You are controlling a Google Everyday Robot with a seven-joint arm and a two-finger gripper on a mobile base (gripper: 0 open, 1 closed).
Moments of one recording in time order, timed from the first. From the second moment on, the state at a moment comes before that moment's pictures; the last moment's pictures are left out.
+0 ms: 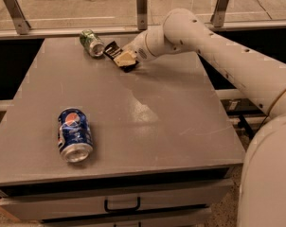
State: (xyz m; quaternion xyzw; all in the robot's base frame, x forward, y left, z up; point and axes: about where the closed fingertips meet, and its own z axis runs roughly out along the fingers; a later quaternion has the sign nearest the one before) arm 0.761 0.056 0.852 -0.48 0.73 0.17 0.45
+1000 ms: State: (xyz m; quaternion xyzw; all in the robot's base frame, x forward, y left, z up) arm 0.755 0.063 0.912 -0.48 0.70 0.20 0.49
